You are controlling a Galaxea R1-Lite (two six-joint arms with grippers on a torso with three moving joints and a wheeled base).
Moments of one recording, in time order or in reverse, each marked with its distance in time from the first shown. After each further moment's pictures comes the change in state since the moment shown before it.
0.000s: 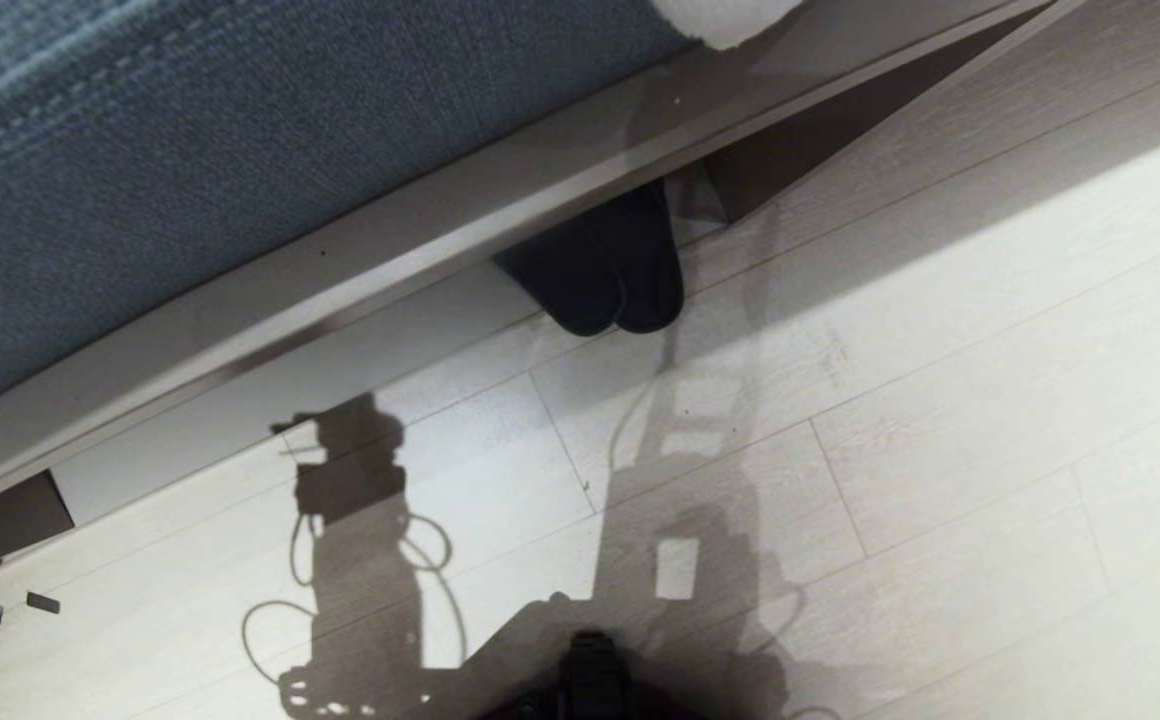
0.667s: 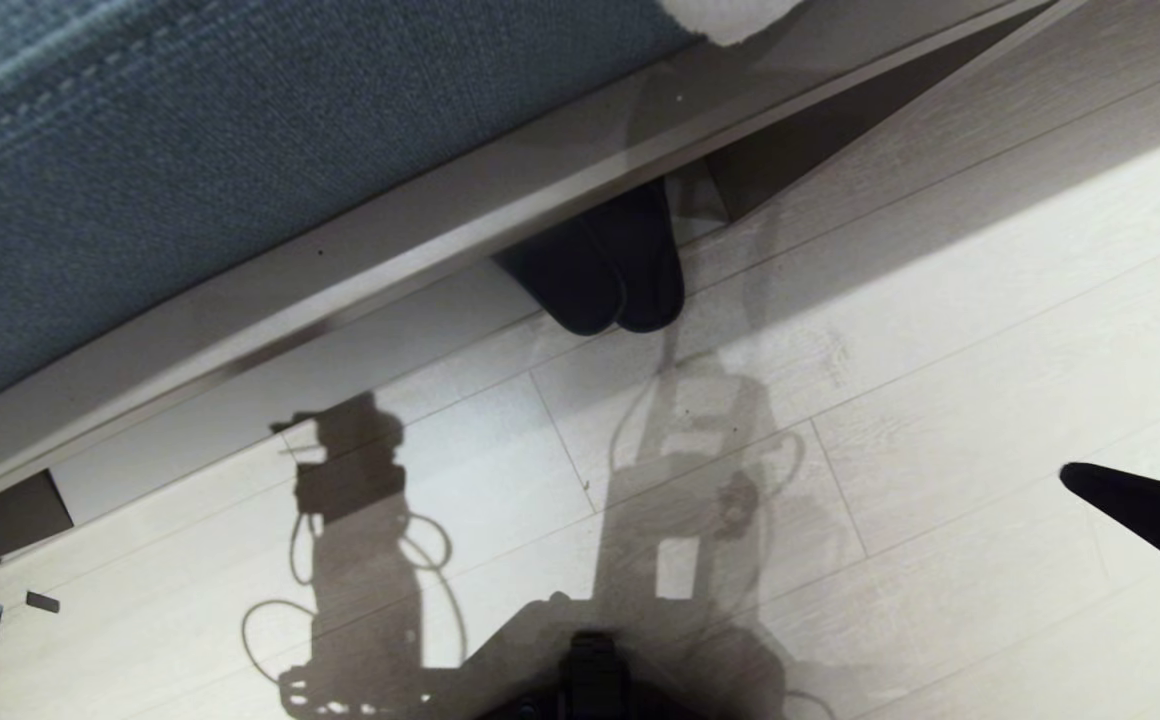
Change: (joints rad) left arm 0.000 0.000 0.000 0.000 0.000 0.002; right arm 0.062 0.838 -0.283 -0.431 0.258 -0.057
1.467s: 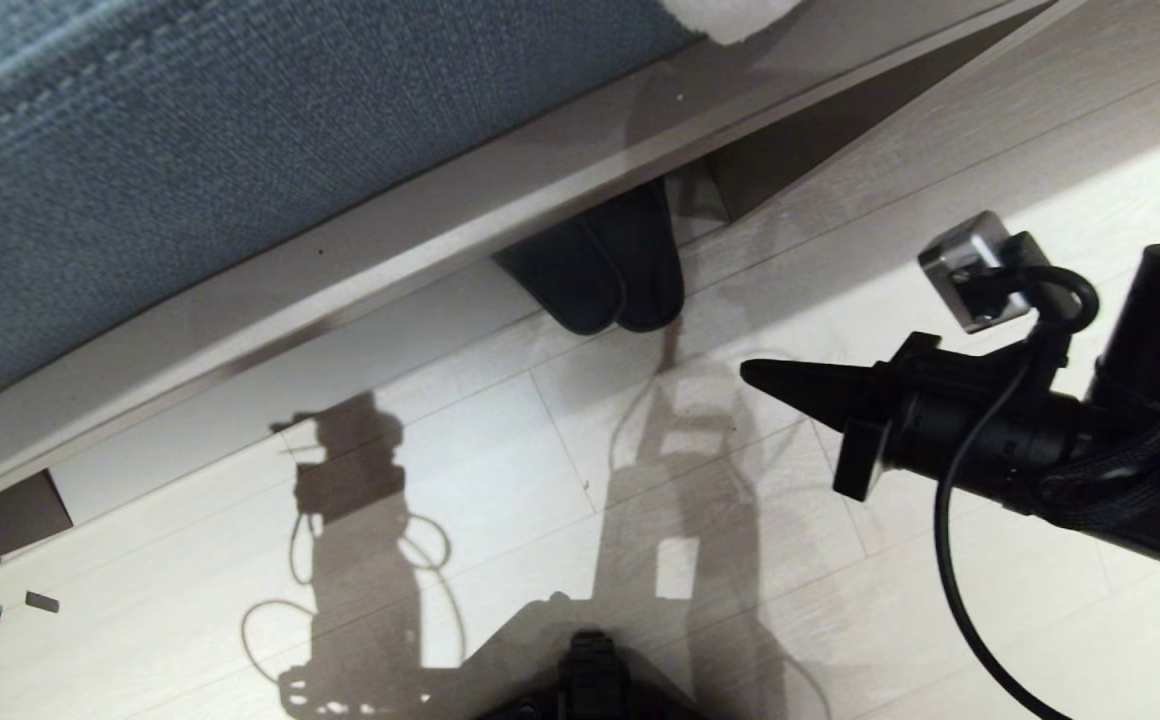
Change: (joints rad) left arm 0.000 0.000 0.000 0.001 0.000 0.003; right arm 0.489 0.528 -0.325 -0.240 -0.166 0.056
